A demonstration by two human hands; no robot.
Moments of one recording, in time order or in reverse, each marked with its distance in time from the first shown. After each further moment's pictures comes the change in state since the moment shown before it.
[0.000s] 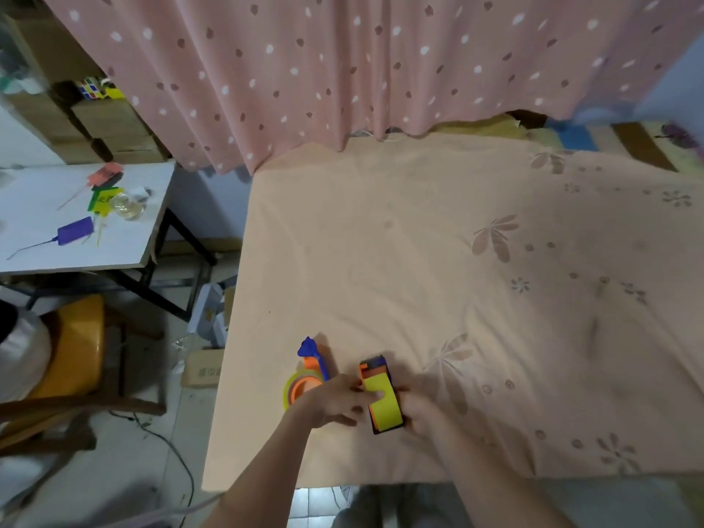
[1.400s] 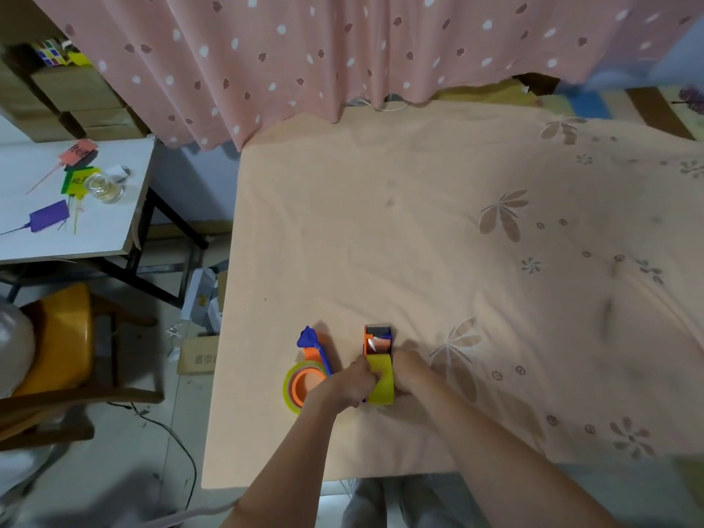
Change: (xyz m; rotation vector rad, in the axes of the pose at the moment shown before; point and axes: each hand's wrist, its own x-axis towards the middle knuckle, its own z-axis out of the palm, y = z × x) left_hand 0.043 0.008 0.008 0.277 0.171 -0.079; right_hand 0.033 -0.037 0.012 -0.626 0.314 0.027
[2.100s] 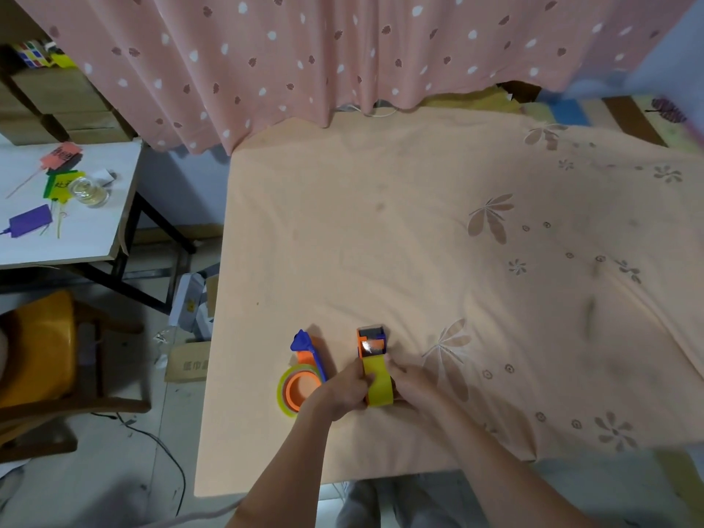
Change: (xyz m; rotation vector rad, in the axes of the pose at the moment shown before) left_hand -0.006 -0.010 0.004 -0.251 -0.102 0.141; right_hand -0.034 0.023 -0.006 0.334 -0.109 -0.040
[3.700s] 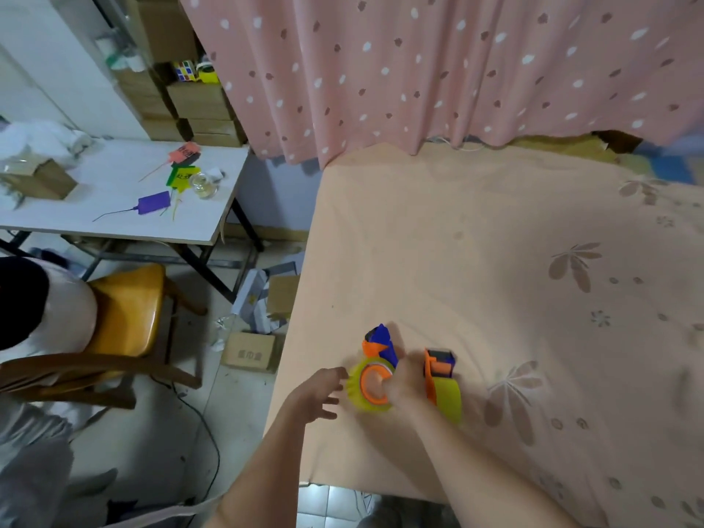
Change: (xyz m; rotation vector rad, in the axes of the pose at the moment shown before) left_hand -0.083 -0.051 -0.123 -0.397 0.272 -0.224; right_hand -0.014 -0.075 0.120 -0.610 0.320 -0.256
